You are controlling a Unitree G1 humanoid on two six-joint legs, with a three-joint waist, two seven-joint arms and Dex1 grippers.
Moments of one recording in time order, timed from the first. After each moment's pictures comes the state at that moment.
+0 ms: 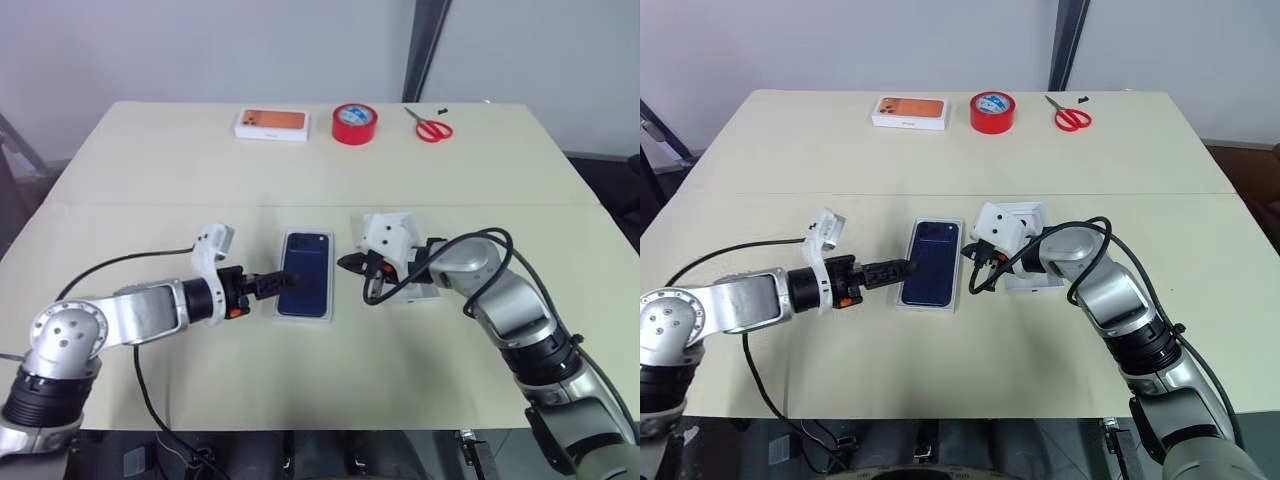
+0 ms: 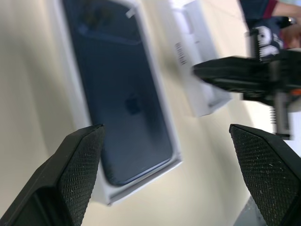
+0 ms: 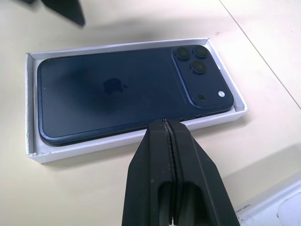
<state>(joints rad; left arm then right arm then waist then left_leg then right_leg) -0.30 0.81 0.05 -0.34 -1.85 1.03 0.25 -0.56 -0.57 0.30 -0.25 0.12 0.68 0.90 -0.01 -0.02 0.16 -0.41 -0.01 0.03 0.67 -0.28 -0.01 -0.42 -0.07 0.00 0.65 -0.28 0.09</state>
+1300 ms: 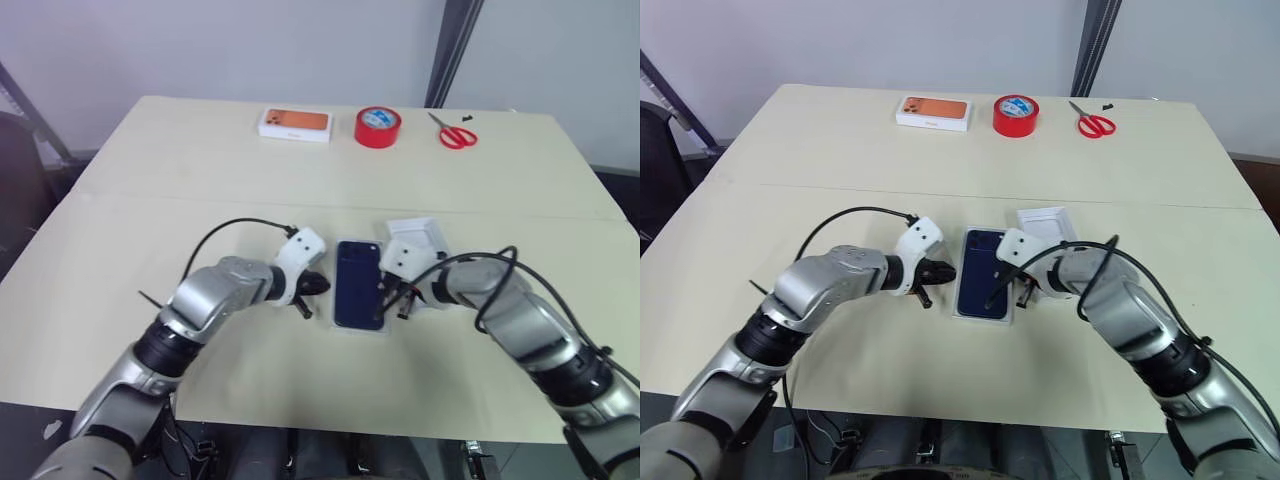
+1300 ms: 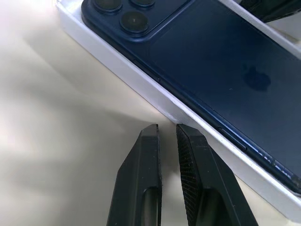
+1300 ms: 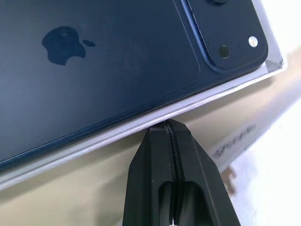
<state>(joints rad) -0.64 0.42 -0.46 -0.14 -0.44 1.01 -0.53 -0.45 -0.79 0.37 -0.44 -0.03 1.03 0.83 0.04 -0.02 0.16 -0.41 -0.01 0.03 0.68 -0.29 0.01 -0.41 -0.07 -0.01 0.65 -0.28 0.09</state>
